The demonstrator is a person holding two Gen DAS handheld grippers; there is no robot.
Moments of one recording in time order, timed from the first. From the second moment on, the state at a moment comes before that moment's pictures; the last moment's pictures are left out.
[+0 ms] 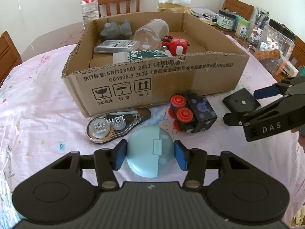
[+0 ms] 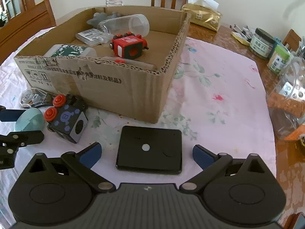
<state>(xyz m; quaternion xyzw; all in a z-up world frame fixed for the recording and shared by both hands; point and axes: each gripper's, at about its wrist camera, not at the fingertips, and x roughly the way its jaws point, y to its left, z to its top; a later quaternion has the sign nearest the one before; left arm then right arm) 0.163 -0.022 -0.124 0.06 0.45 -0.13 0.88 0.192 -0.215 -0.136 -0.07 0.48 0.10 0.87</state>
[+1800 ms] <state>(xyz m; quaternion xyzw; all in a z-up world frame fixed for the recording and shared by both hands) 0.173 -0.008 -0.051 0.10 0.48 -0.21 0.84 0.236 -0.224 -0.018 -0.13 0.39 0.18 0.89</state>
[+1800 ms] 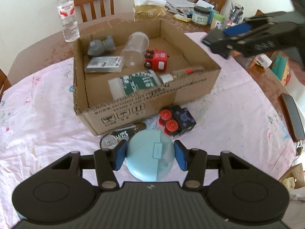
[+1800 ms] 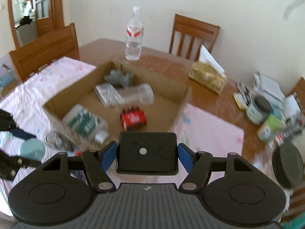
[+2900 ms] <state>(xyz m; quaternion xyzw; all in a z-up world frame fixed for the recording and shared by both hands) 0.257 -0.010 -0.012 0.11 0.44 -0.17 0.87 0.277 -0.225 -0.014 -0.05 0.41 0.12 0.90</state>
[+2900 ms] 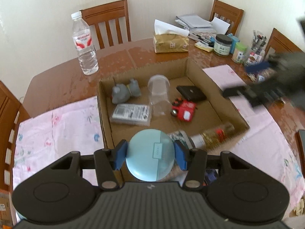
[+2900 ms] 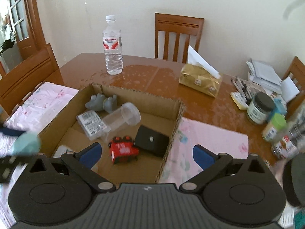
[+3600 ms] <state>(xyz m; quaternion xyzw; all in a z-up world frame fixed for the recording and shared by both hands) 0.306 -0.006 -0.032 0.12 0.40 -0.14 0.90 0.208 -0.237 -0.022 -0.03 0.46 0.07 0.89</state>
